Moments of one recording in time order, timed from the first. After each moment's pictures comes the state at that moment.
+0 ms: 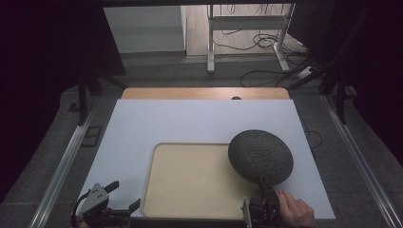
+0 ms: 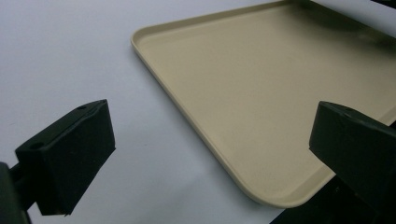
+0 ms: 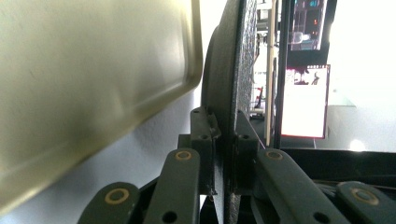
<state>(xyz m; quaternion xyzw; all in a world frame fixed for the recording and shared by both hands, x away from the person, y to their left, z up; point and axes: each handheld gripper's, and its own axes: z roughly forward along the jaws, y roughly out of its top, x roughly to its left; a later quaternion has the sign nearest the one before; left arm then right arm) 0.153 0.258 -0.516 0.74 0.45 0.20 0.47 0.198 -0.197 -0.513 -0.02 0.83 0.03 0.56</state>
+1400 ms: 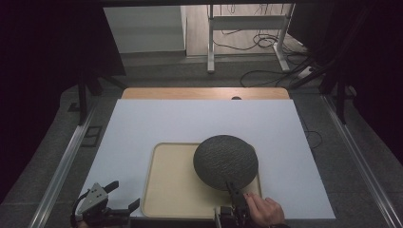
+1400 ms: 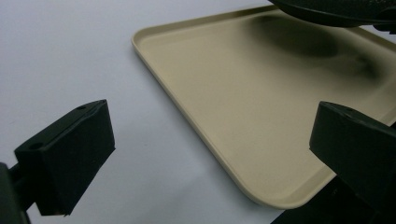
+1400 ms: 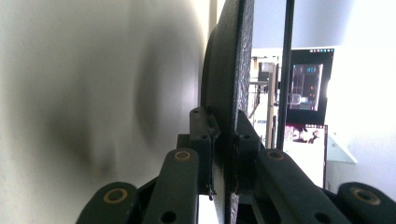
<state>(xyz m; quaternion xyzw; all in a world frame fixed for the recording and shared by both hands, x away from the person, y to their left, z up) 0.153 0.259 -0.516 0.73 0.45 0.20 0.47 0.186 -0.128 -0.523 -0.11 0.82 0.09 0.55</state>
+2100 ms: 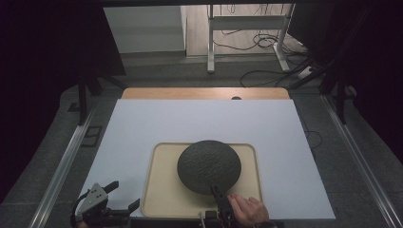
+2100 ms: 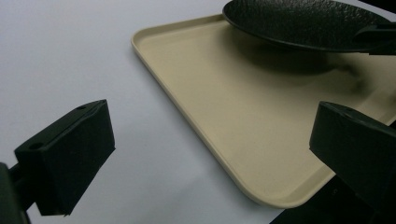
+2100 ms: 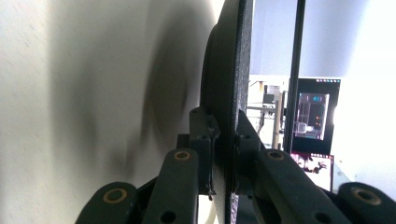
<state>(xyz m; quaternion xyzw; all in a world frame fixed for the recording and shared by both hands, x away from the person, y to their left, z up) 0.152 0.259 -0.516 0.73 0.45 0.20 0.47 0.181 -0.094 -0.536 -0.16 0.83 0.11 0.53</state>
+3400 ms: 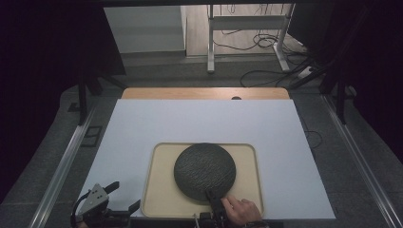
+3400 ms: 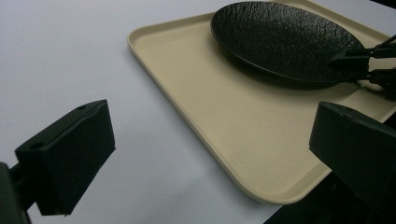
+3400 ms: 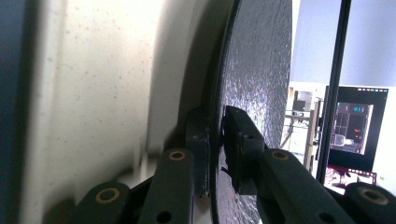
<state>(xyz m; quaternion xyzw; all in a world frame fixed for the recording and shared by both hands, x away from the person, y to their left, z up) 0.151 0.258 -0.516 0.74 0.44 0.20 0.47 0.183 -0.080 -0.559 -0.16 0.86 0.10 0.47</state>
